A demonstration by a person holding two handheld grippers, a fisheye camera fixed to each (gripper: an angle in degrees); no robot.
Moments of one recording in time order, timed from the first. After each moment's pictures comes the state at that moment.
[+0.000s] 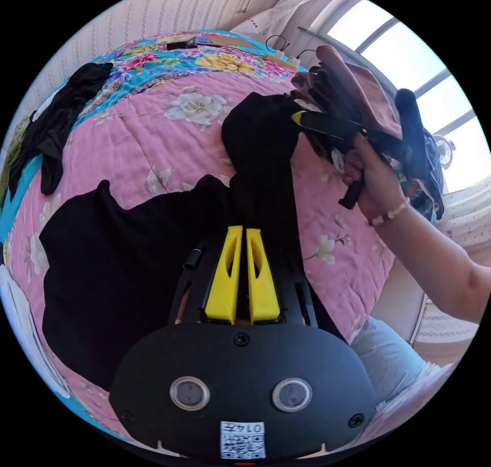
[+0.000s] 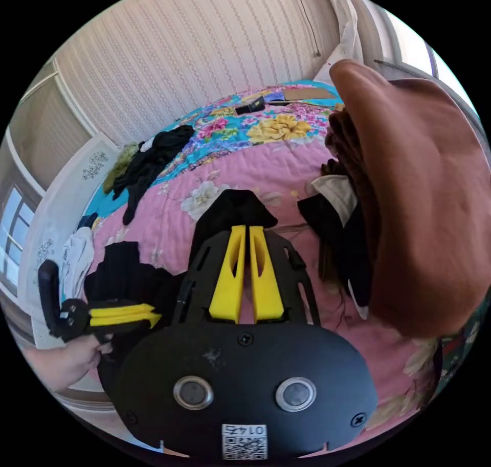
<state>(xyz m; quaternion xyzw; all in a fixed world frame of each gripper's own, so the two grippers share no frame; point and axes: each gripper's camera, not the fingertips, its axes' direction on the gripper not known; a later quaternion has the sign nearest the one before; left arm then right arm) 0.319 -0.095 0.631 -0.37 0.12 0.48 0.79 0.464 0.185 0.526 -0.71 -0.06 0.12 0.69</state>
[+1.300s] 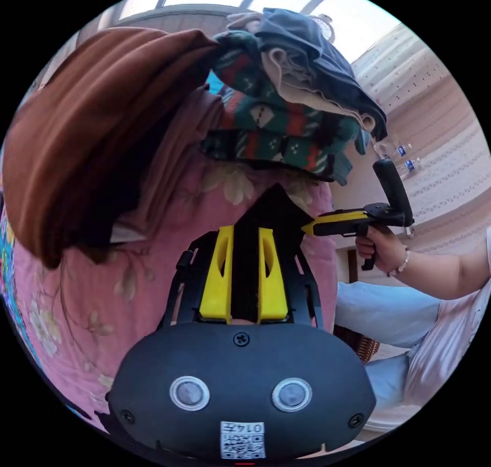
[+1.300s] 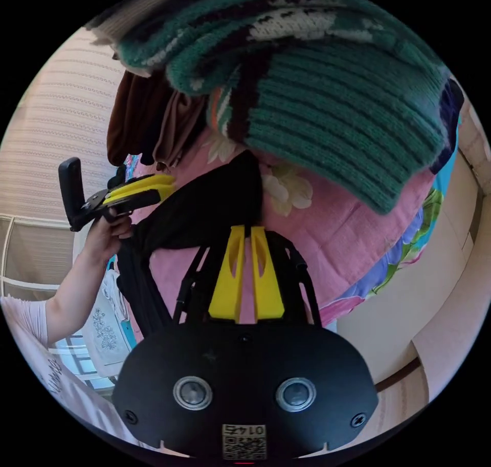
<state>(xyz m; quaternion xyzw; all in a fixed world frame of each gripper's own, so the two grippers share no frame) 0.735 0.096 0.617 -0.43 0.30 0.70 0.49 0.700 0.071 0.283 -0.74 0.15 0.34 0.56</state>
